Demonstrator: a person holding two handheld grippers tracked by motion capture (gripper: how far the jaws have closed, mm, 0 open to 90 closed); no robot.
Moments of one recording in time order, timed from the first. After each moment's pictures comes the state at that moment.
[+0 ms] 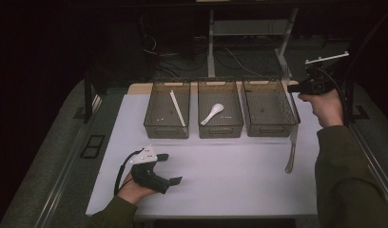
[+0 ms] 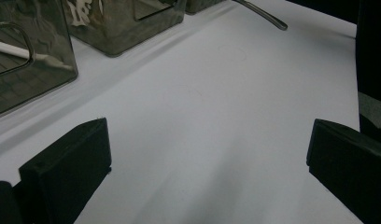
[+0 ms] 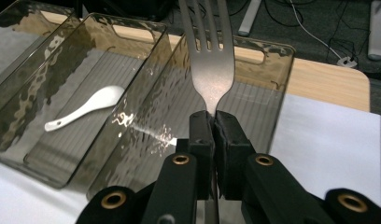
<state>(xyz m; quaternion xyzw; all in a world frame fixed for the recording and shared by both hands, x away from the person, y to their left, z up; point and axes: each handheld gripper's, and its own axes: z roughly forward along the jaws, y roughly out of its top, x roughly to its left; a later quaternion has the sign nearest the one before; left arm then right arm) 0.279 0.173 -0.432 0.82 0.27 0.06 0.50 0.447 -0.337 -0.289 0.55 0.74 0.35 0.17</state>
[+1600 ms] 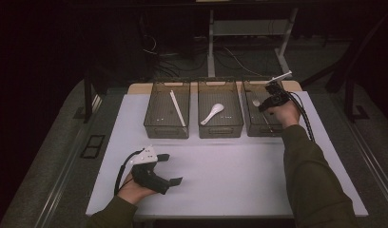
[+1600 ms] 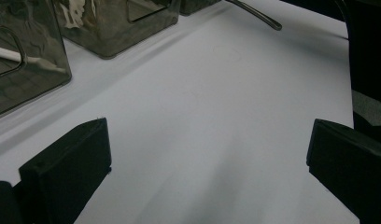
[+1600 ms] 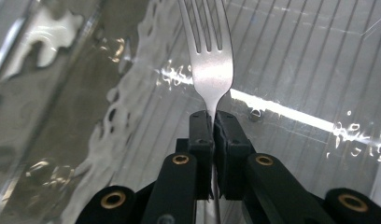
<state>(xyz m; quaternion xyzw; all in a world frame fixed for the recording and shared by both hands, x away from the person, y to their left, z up) 0.278 0.172 -0.431 0.82 0.26 0.05 0.51 0.521 -0.279 -0.407 0.59 0.77 0.24 0.05</state>
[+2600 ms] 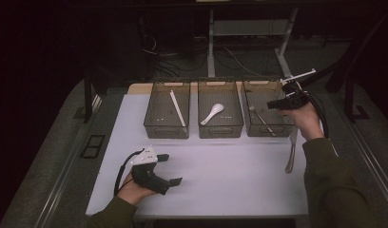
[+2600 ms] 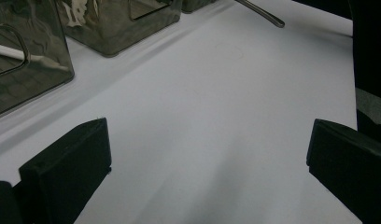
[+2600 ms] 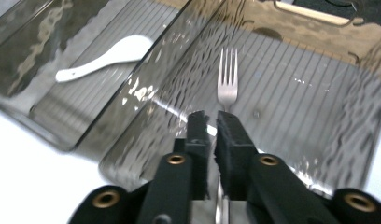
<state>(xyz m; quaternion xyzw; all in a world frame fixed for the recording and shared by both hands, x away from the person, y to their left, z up) 0.277 0.172 -0.431 0.82 0.26 0.06 0.50 0.447 -0.299 -0.345 0.50 0.79 0.33 0.12</state>
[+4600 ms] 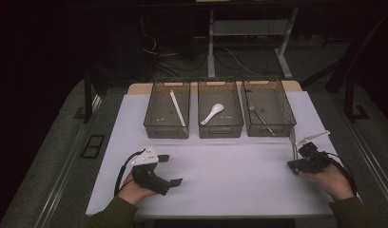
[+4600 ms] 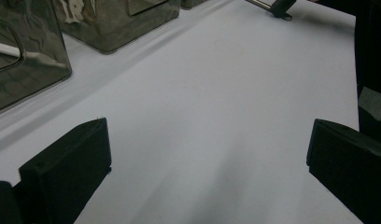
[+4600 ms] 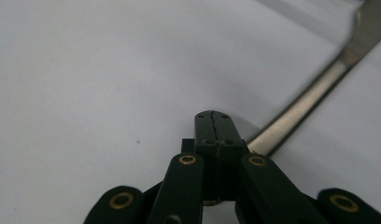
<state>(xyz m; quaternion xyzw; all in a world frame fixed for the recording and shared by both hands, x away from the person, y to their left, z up) 0.277 0.171 -0.432 0.83 0.26 0.06 0.50 0.304 -0.338 -0.431 0.48 0.84 0.23 0.07</state>
